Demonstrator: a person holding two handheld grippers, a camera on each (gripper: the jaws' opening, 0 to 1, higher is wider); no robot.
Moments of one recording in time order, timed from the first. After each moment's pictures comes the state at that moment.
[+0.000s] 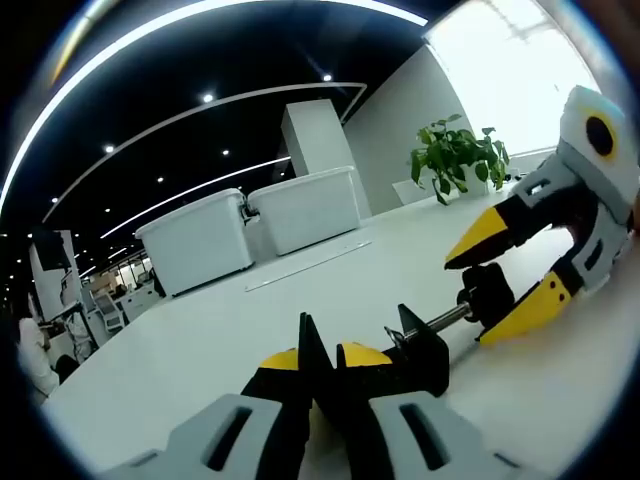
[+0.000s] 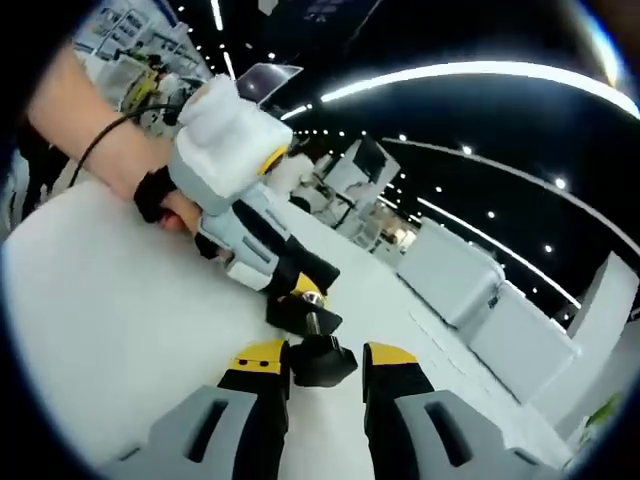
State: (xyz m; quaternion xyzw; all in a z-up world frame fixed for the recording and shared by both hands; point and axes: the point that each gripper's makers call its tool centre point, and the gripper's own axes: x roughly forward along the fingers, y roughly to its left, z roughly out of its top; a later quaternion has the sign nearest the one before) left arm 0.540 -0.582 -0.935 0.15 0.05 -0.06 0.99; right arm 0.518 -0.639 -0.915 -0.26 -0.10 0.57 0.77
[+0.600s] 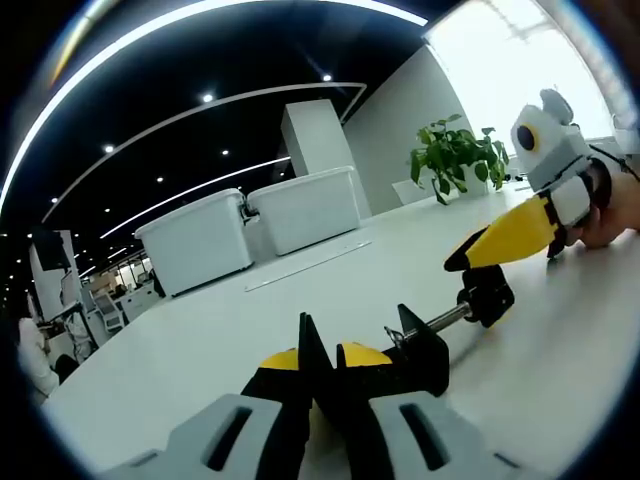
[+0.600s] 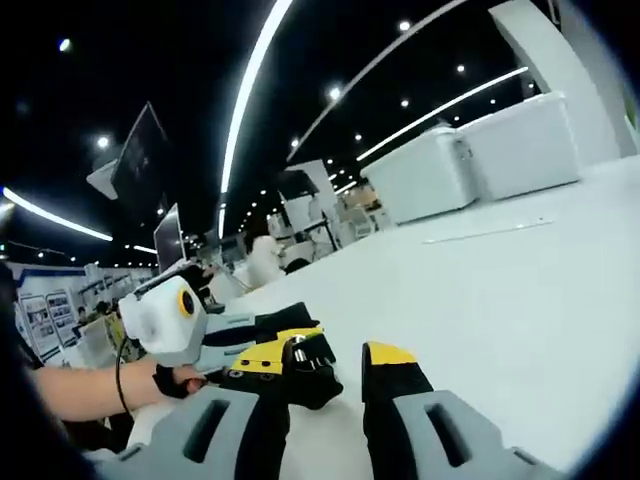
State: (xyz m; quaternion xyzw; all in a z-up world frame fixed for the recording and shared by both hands) left arm 0.540 -0.581 -0.935 0.15 0.05 -0.06 0.99; right arm 0.543 -0.656 -0.912 0.11 0.13 0.58 0.80
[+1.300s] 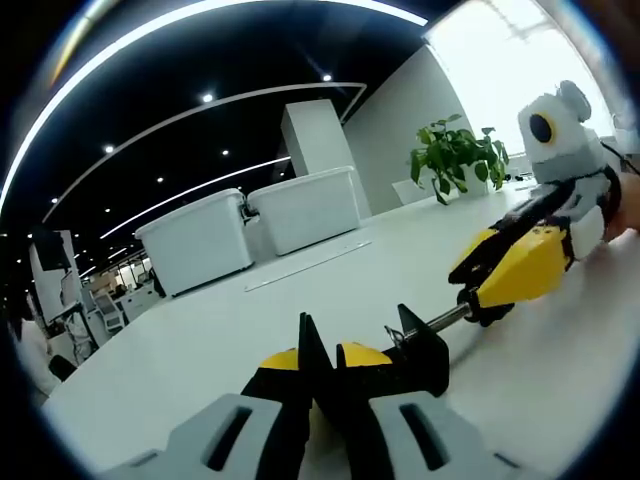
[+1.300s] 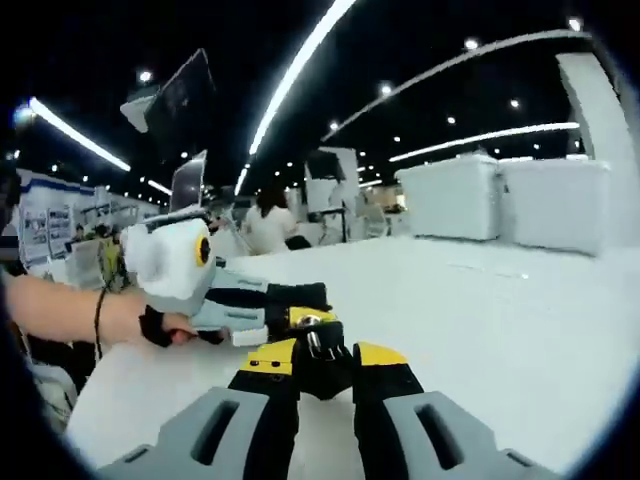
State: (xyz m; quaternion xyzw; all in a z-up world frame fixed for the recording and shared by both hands) left arm 0.540 -0.582 -0.935 0.15 0.05 -0.06 0.99; right arm 0.519 -0.642 -0.914 -0.10 0.01 0.61 0.79
